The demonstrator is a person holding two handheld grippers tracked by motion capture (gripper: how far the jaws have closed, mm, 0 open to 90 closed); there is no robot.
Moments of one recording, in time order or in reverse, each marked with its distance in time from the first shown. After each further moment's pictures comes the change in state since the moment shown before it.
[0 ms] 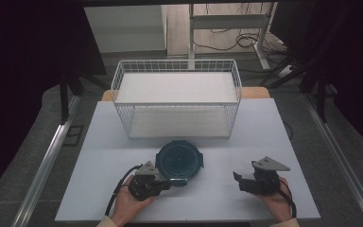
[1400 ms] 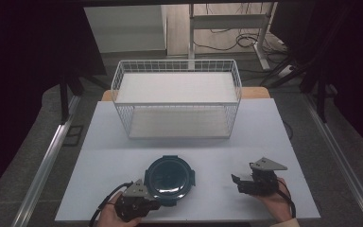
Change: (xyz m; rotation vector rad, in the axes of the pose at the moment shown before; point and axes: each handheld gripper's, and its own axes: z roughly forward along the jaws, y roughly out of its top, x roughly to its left) left arm -0.021 -0.036 -0.029 0.083 -0.039 0.101; right arm 0.002 -0.001 0.004 0.035 0.039 -0.017
